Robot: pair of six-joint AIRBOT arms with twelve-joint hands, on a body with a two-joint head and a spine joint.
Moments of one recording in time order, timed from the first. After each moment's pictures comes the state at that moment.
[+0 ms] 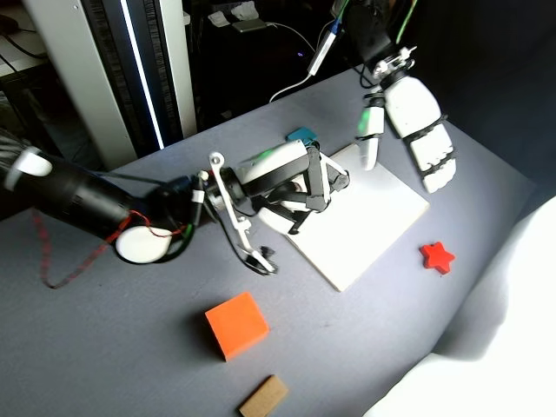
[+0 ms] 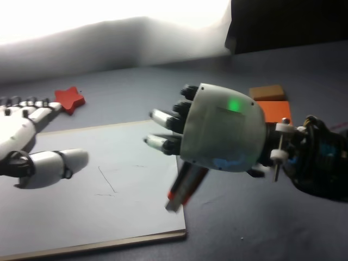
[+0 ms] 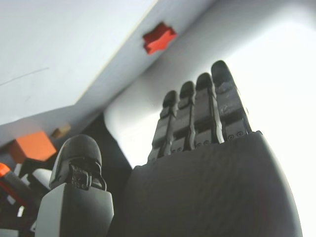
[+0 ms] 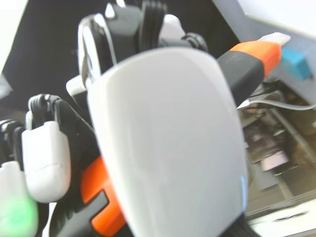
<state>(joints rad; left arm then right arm) 0.74 -0.78 0.76 -1.03 -0.80 1.65 -0.55 -1.36 1.27 -0.50 0.93 -1.39</state>
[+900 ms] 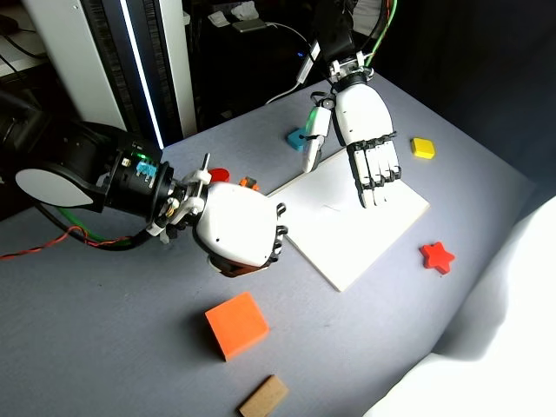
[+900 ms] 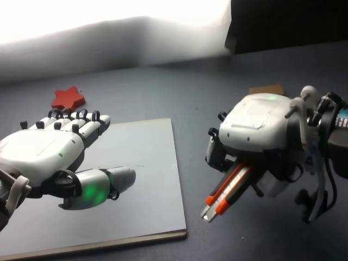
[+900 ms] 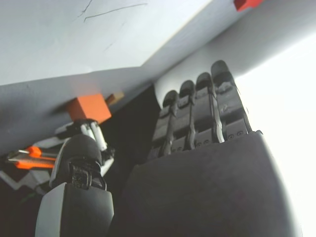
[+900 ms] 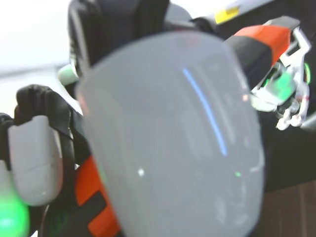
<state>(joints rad) 0.69 -0.83 0.65 -1.03 -0.82 1.72 -0.42 -1.17 1.07 -0.06 0.13 -1.05</state>
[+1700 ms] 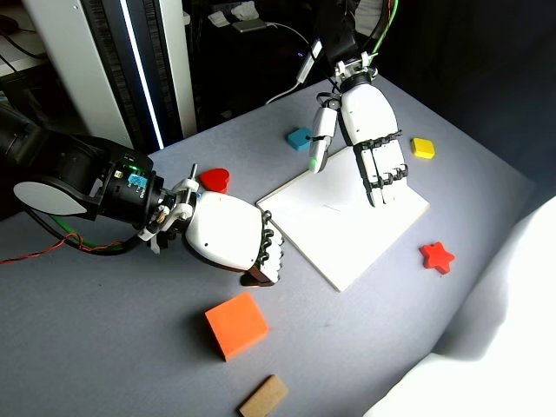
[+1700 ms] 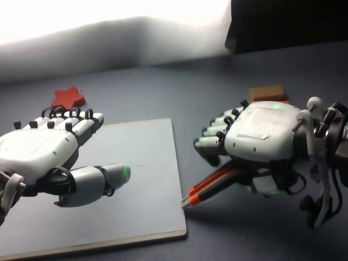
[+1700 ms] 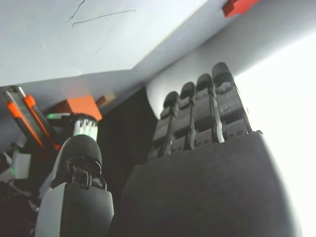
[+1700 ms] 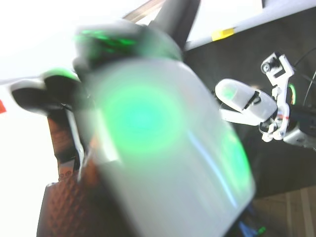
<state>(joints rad) 0.70 -0.83 0.66 -1.03 -0.83 1.68 -0.46 -1.14 1.05 -0.07 0.19 -1.10</state>
